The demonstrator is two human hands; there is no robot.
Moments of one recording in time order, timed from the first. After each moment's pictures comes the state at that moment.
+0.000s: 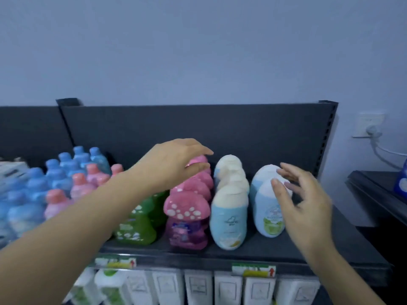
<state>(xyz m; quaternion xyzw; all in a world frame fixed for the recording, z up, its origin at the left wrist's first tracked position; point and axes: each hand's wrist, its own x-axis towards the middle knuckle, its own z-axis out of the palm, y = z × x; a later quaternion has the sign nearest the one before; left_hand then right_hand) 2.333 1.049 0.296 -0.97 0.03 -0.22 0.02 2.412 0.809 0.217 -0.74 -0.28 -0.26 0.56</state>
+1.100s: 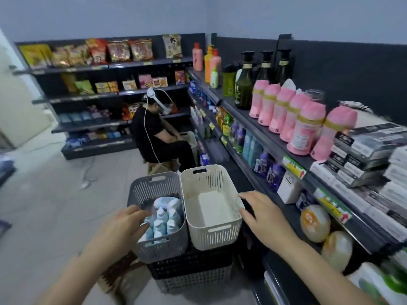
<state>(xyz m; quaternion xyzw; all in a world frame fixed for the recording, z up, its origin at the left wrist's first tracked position) 1.619 1.277 0.067 -0.70 -0.70 -0.15 -0.02 1.951 1.367 0.086 -0.49 -0.83 0.16 0.22</state>
